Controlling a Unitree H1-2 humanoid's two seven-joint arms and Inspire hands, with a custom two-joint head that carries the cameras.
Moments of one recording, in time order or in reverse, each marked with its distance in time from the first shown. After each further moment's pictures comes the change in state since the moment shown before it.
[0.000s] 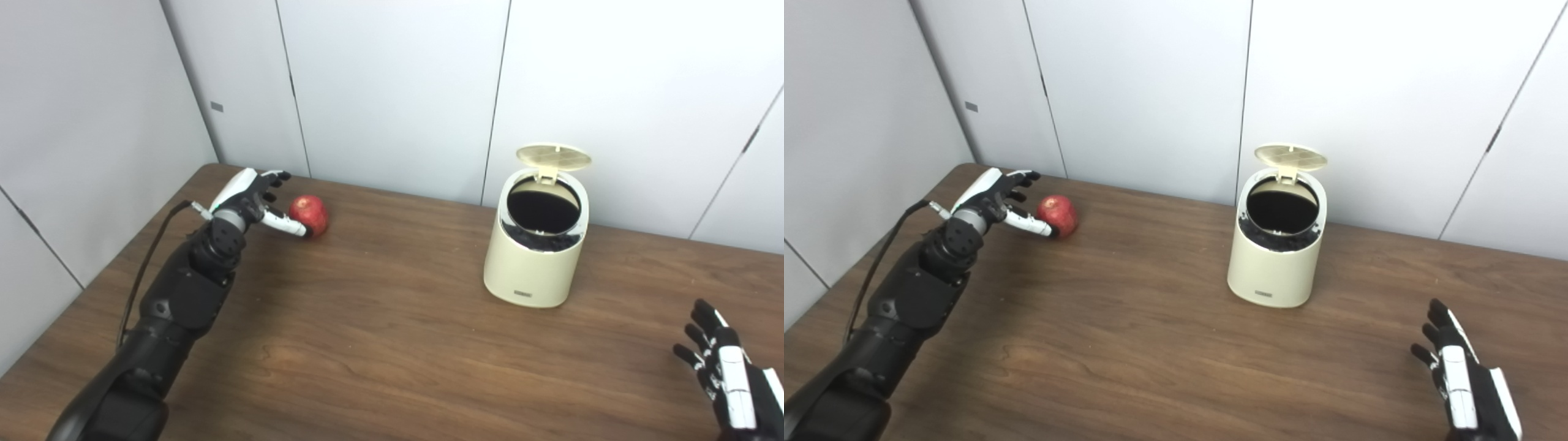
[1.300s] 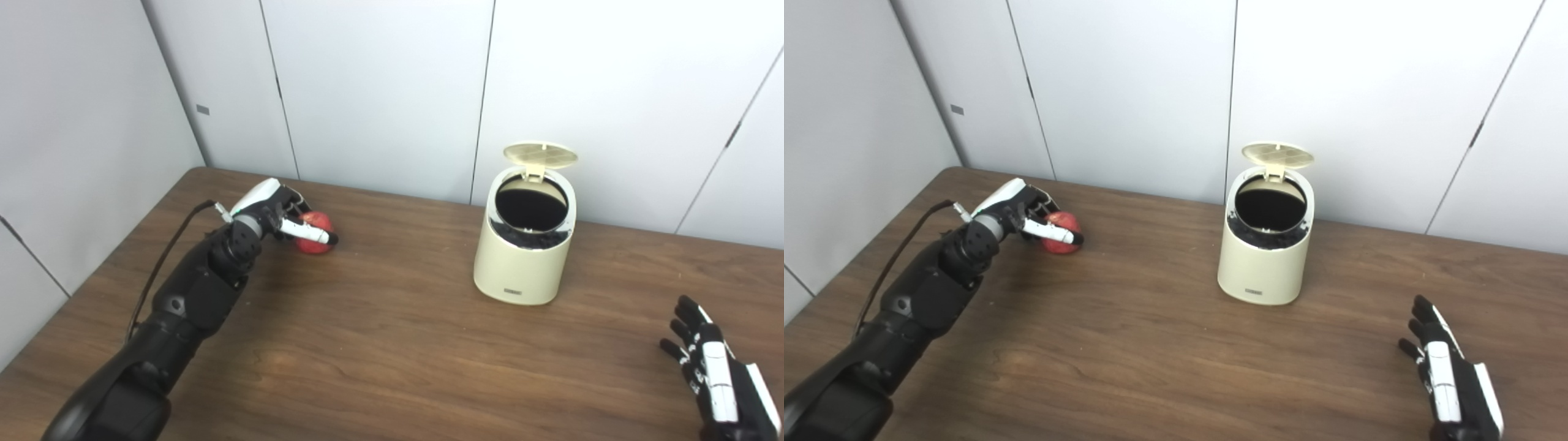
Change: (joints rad) left arm -0.049 -0.005 -0.132 0.053 0.060 -0.006 -0.061; right arm 0.001 0.023 -0.004 0.039 0.011 -0.036 -0.016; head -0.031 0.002
